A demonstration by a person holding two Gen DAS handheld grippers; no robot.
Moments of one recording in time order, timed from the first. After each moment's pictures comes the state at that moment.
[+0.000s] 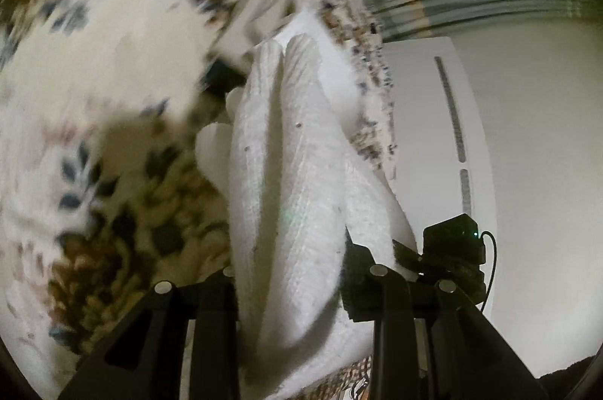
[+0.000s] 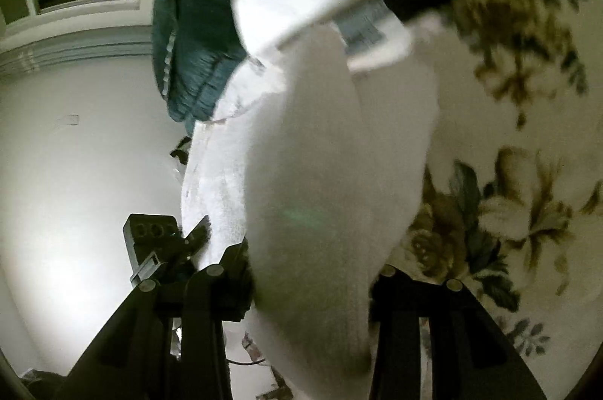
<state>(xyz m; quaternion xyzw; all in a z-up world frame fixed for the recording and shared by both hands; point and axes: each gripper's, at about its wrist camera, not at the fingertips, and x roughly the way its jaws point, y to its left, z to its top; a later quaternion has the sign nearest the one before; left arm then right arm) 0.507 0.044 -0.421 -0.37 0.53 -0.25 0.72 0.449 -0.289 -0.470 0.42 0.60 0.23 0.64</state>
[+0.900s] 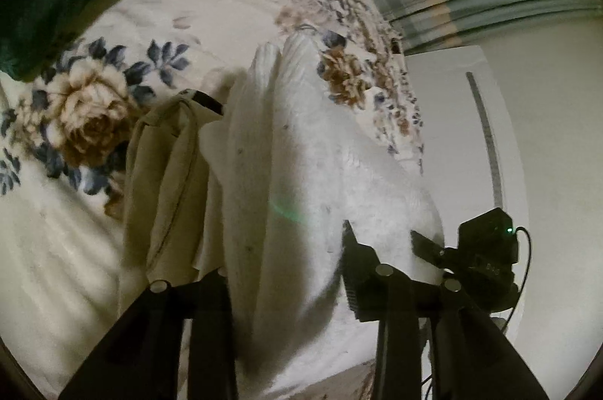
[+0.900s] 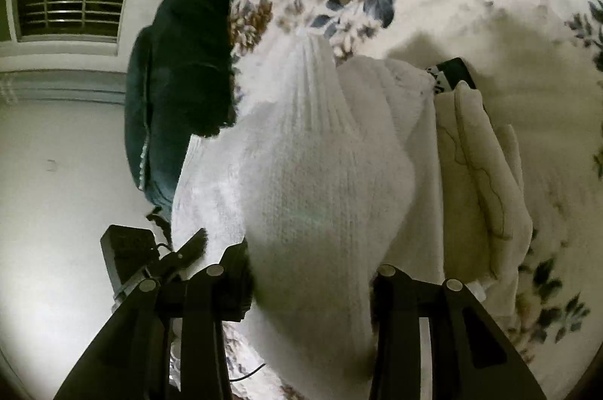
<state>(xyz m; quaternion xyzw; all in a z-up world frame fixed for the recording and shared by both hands) 0.769 -0.008 -0.461 -0.32 0.55 -0.22 0.74 0.758 -0.342 -0.475 0.39 0.58 0.17 0.69</state>
